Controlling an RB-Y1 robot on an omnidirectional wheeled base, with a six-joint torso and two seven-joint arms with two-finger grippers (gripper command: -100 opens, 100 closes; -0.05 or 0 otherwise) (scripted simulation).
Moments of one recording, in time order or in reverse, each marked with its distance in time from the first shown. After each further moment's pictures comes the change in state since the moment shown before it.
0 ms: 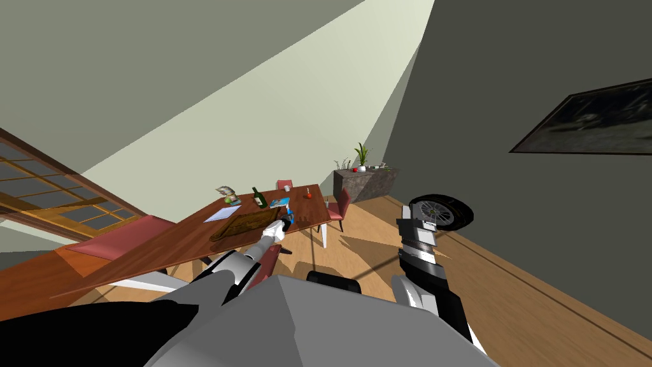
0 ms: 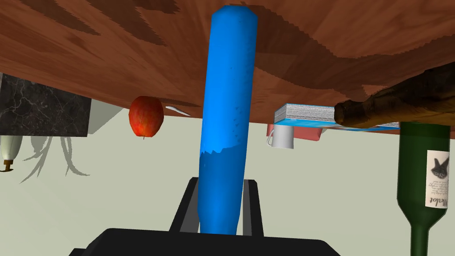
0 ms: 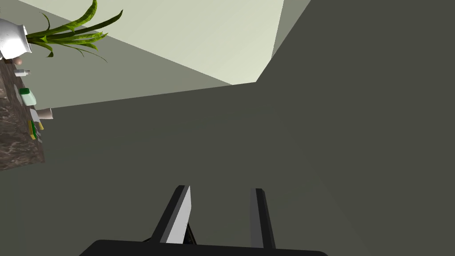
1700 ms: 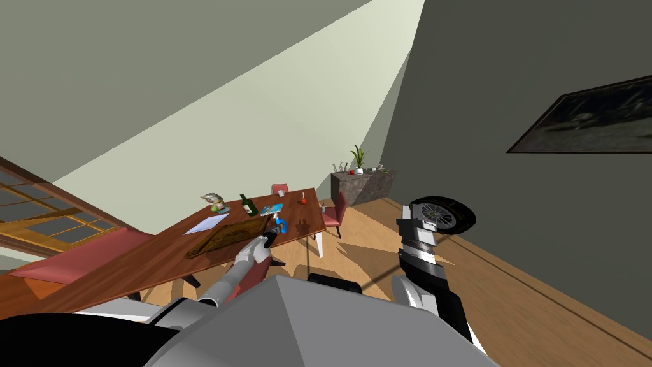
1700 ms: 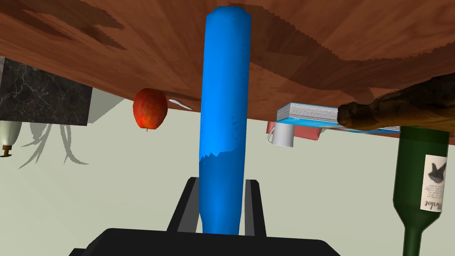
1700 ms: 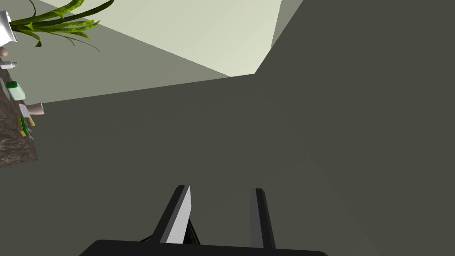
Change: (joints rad) left arm 0.354 0.046 0.134 -0.306 0.231 -0.077 -0.204; right arm 0.000 0.000 0.000 0.000 0.000 0.000 0.000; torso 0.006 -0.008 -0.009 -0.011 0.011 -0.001
